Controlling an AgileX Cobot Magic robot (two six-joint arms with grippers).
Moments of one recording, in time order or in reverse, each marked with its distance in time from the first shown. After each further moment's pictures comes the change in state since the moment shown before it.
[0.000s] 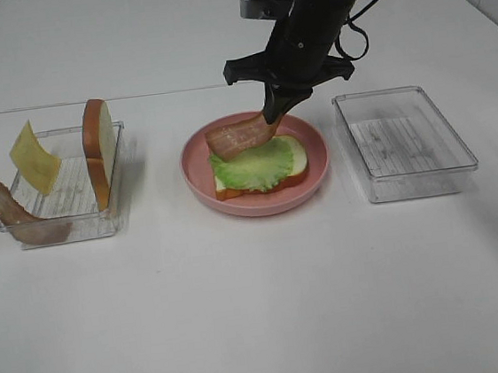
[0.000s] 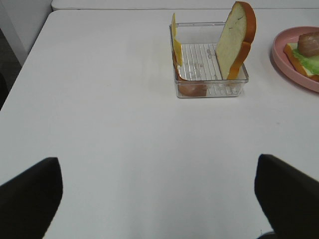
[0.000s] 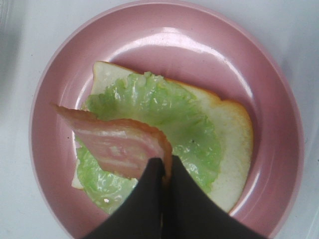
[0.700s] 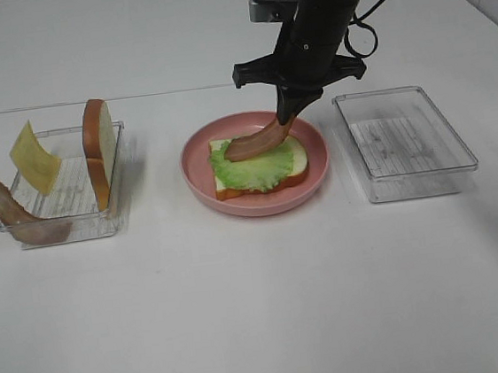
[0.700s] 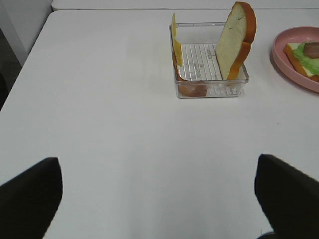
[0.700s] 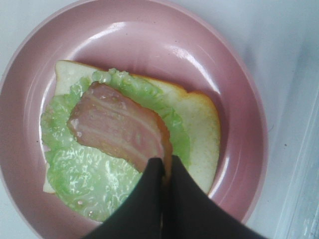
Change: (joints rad) left arm 0.000 0.000 0.000 0.000 0.000 0.000; right arm 0.000 0.000 0.000 -0.095 0.018 0.098
